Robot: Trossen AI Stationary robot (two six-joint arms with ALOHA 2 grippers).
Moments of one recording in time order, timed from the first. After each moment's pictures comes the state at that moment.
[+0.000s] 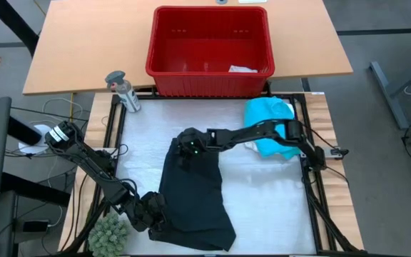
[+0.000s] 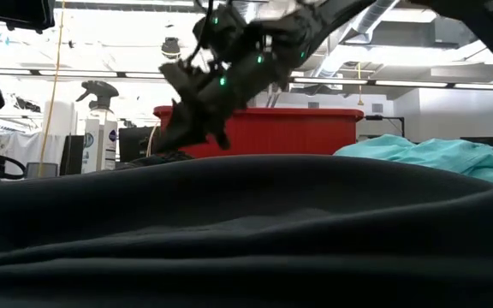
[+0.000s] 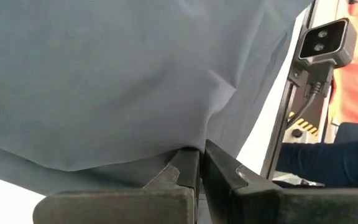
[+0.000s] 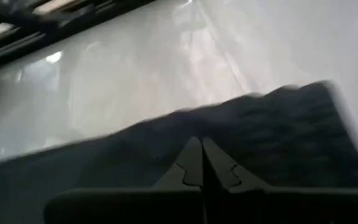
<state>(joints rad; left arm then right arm) -0.76 1.51 0.81 -0.19 -0.21 -1.23 -0.08 2.19 1.59 -0.01 -0.07 0.31</state>
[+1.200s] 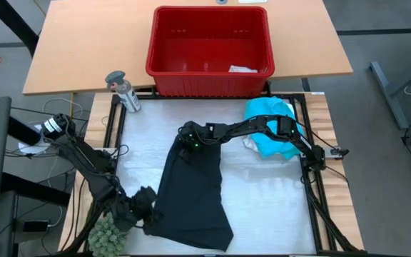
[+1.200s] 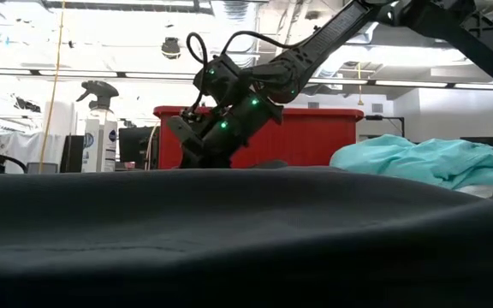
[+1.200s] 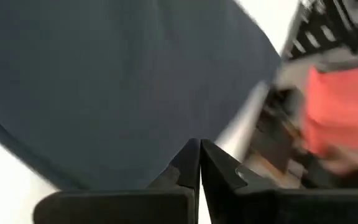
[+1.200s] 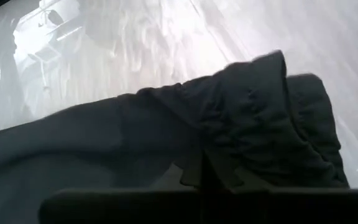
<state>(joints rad) -0.85 1.36 0.82 -0.29 -0.41 -1.45 -0.17 2.28 1.61 -0.04 -0.10 0.31</state>
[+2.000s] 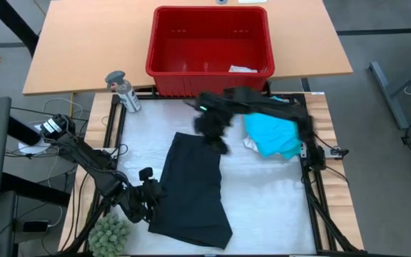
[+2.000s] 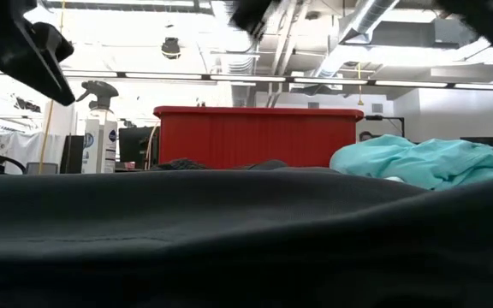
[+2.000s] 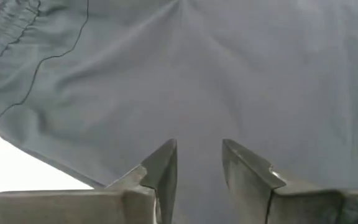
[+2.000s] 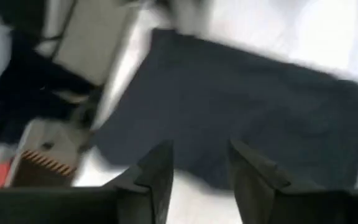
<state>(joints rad) -0.75 1.36 0.81 -0.50 -0.62 -0.78 -0.11 2.04 2.33 -1.35 -0.49 -0.20</state>
